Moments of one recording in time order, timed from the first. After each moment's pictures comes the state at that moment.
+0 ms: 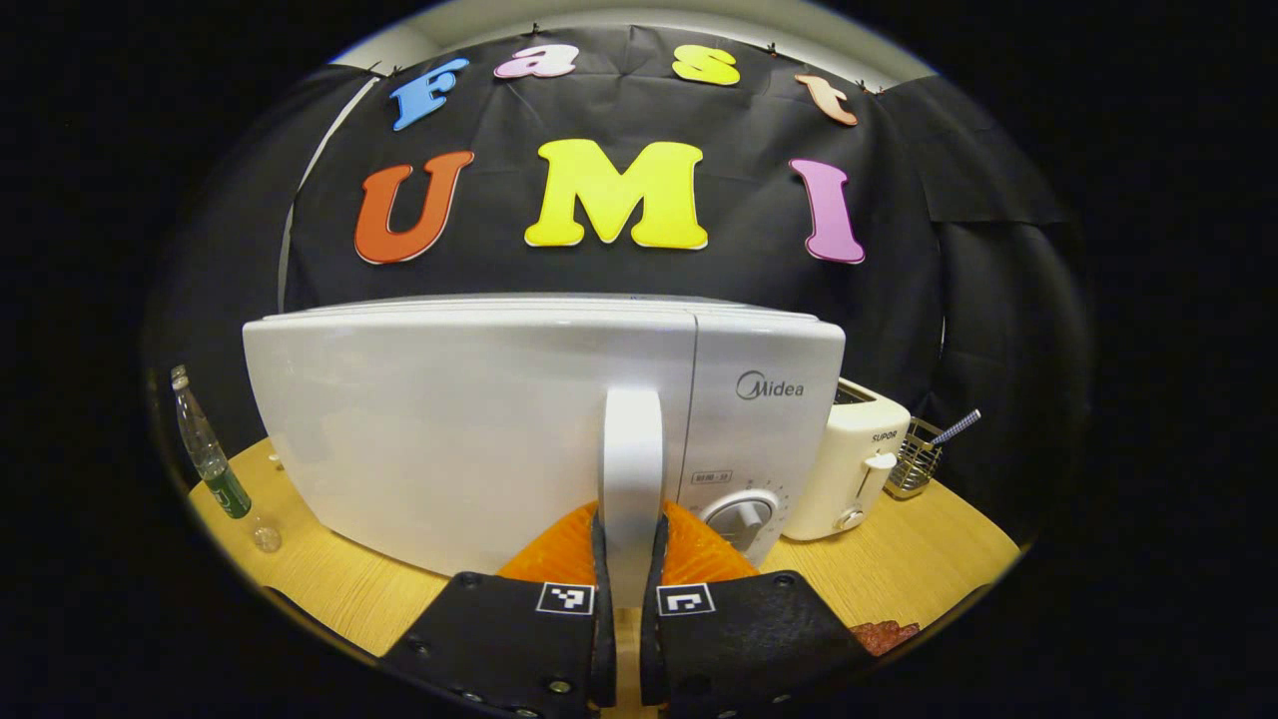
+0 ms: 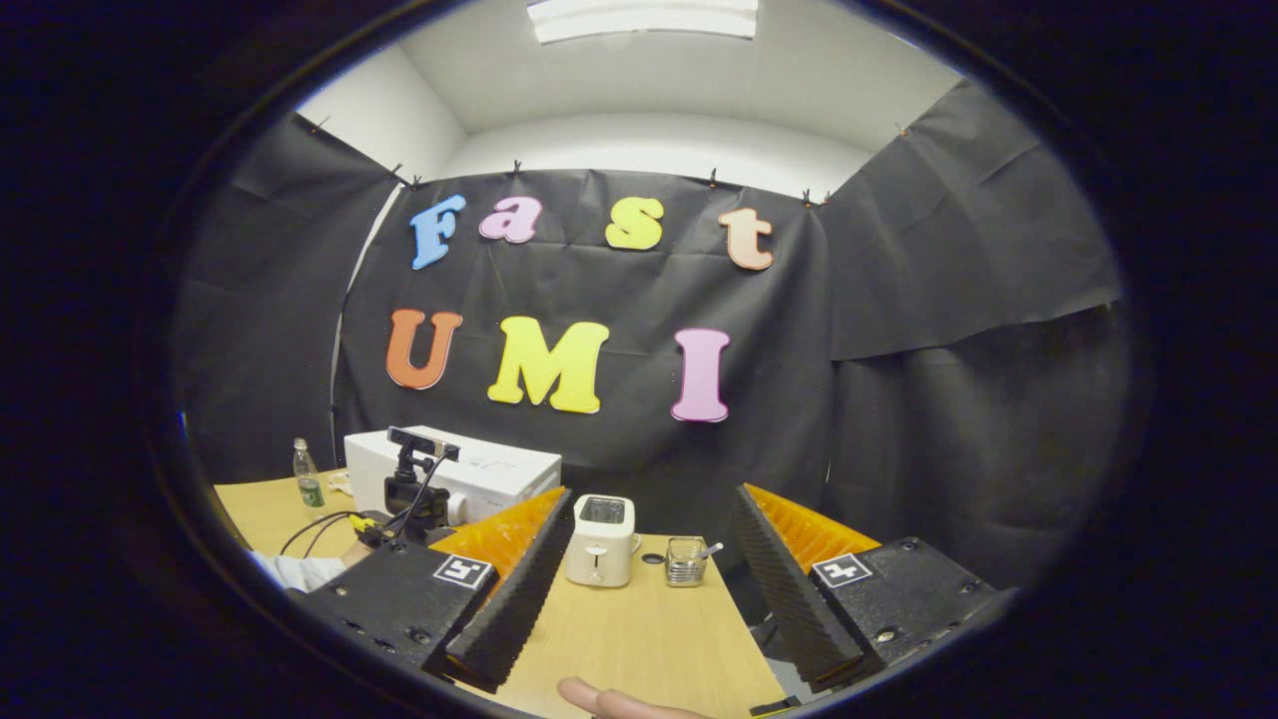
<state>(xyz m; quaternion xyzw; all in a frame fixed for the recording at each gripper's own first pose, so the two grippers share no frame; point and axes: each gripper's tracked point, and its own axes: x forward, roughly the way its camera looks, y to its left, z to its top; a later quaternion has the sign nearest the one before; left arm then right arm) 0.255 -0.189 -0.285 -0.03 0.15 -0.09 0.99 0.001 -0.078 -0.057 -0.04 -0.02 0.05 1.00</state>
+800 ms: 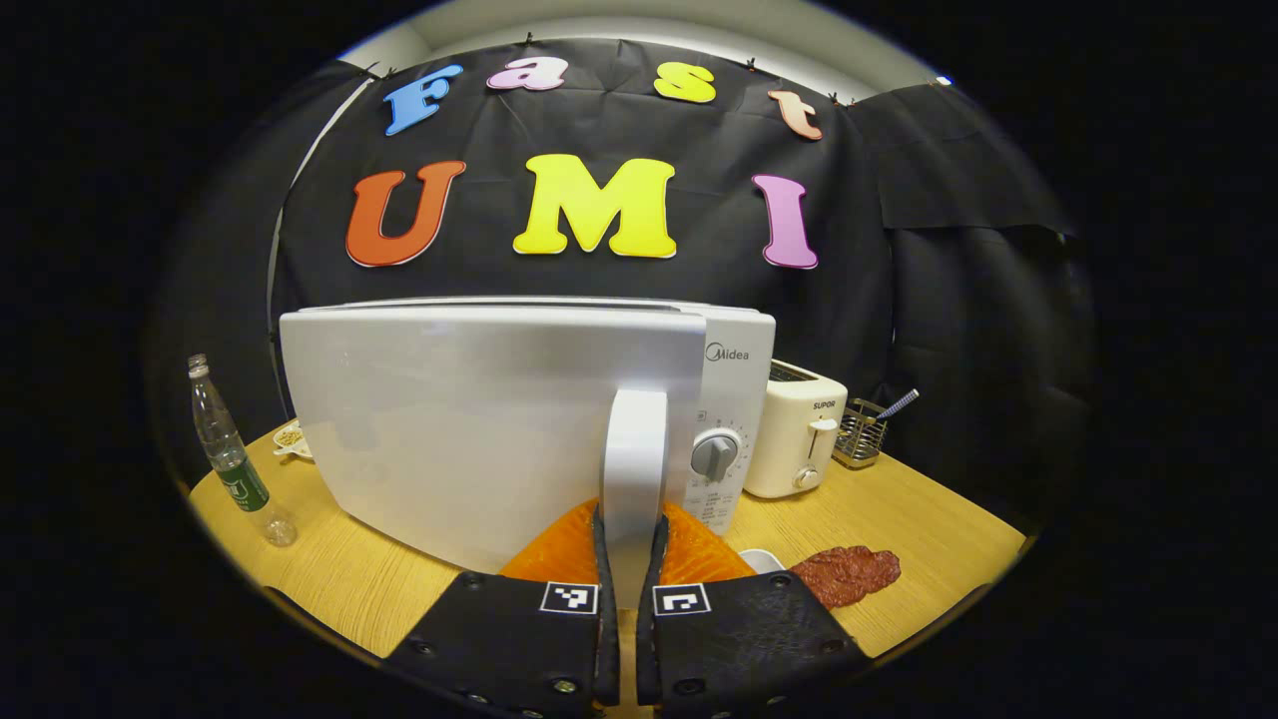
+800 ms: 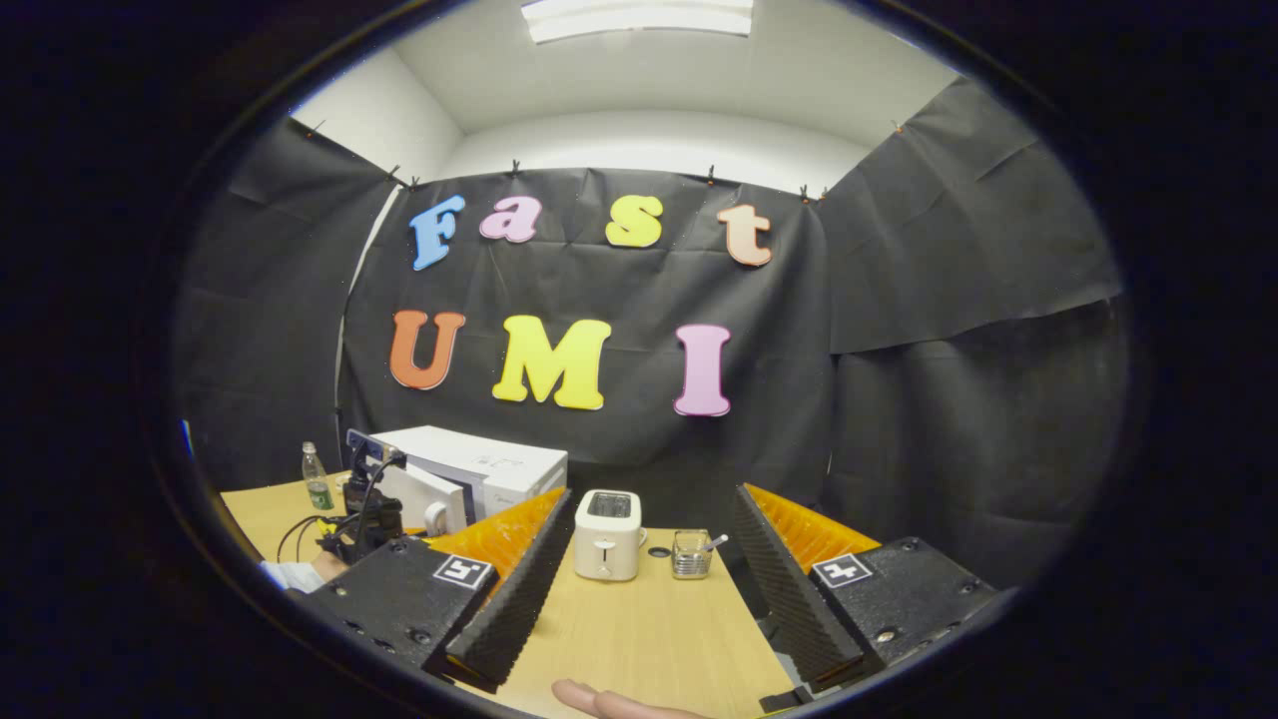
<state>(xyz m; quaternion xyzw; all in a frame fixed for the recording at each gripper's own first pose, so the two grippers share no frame) 0.171 -0.159 -0.278 -0.04 0.12 -0.14 0.98 -0.018 -0.064 -0.062 -0.03 0.00 0.05 1.00</state>
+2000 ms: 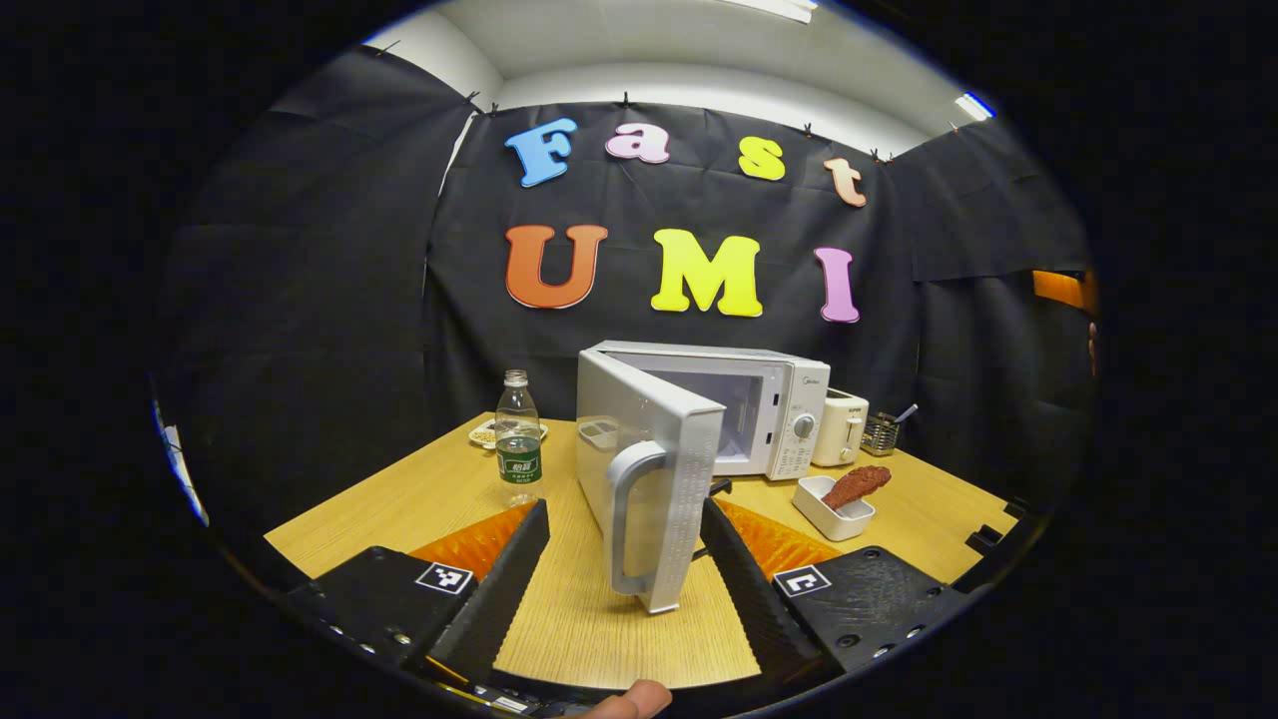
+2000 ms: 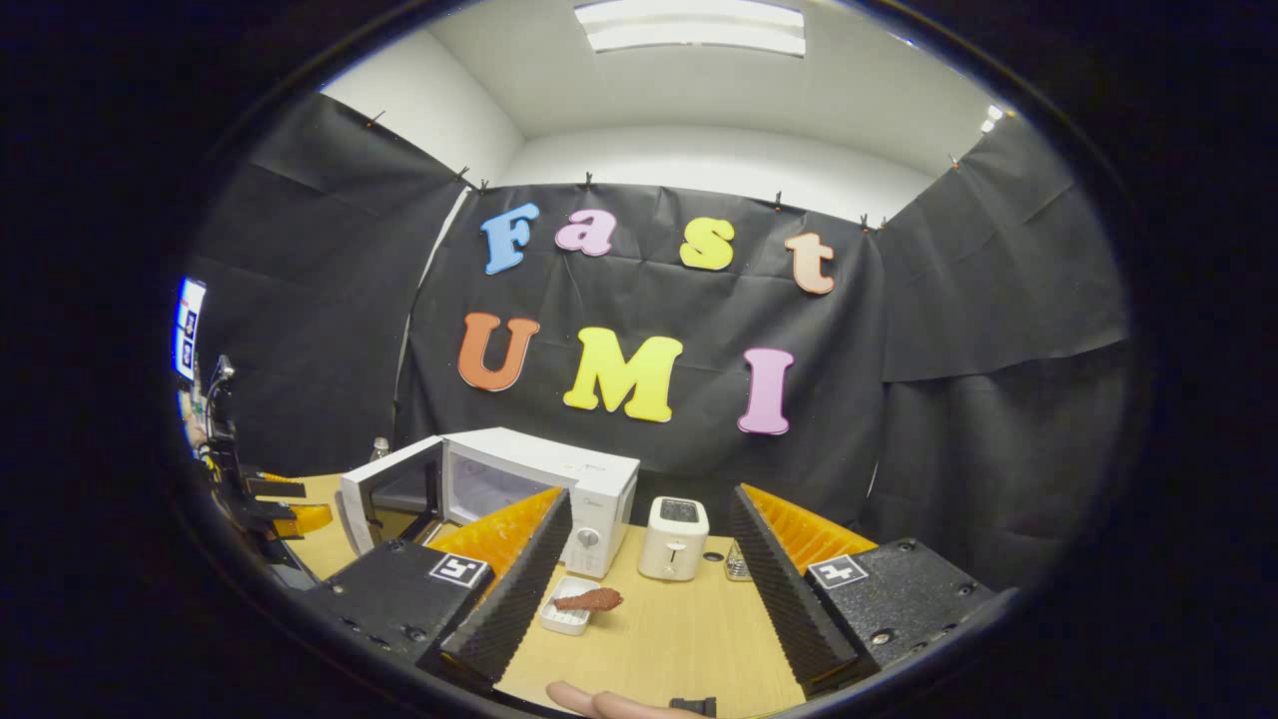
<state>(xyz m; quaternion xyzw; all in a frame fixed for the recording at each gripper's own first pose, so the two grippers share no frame) -0.046 0.074 -0.229 -0.05 0.08 -0.05 0.99 -0.086 0.028 -0.048 -0.07 -0.02 0.11 0.99</state>
